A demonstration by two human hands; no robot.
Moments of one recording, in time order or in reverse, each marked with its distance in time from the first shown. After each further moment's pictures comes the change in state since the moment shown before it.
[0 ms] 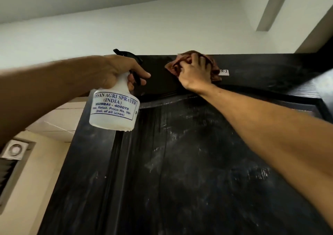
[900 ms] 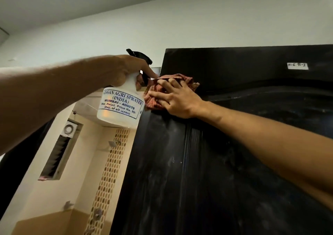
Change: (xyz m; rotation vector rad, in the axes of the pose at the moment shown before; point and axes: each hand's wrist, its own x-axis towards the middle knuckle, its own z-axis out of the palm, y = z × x) left_hand -0.032 -0.056 -0.141 0.104 0.151 -0.090; right_hand -0.067 -0.202 0.062 -0.029 -0.168 -0.751
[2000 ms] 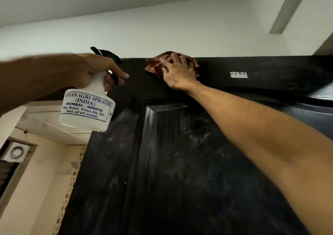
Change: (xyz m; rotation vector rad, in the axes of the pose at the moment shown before) left_hand 0.050 0.026 0.034 0.002 -0.040 0.067; right_hand 0.002 0.145 -0.022 0.089 0.146 0.566
